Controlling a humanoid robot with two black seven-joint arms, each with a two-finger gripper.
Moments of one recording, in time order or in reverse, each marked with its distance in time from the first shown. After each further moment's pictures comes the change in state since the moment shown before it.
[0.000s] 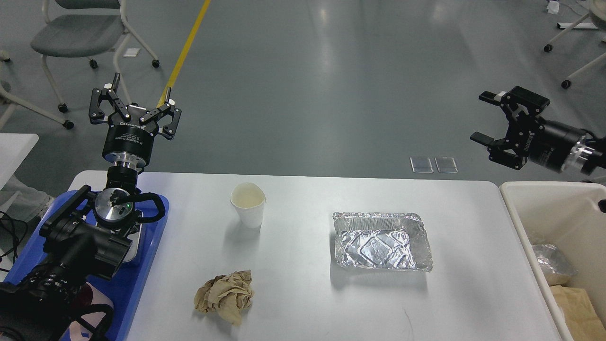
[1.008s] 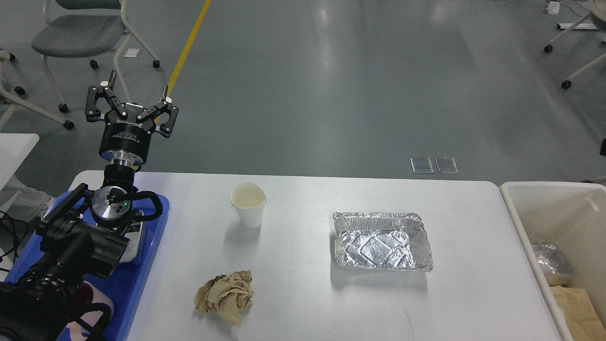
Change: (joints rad) left arm -0.002 0.011 0.000 -0.006 0.003 0.007 -0.003; right arm 0.161 -0.889 0.079 0.839 -0.704 -0.046 0.022
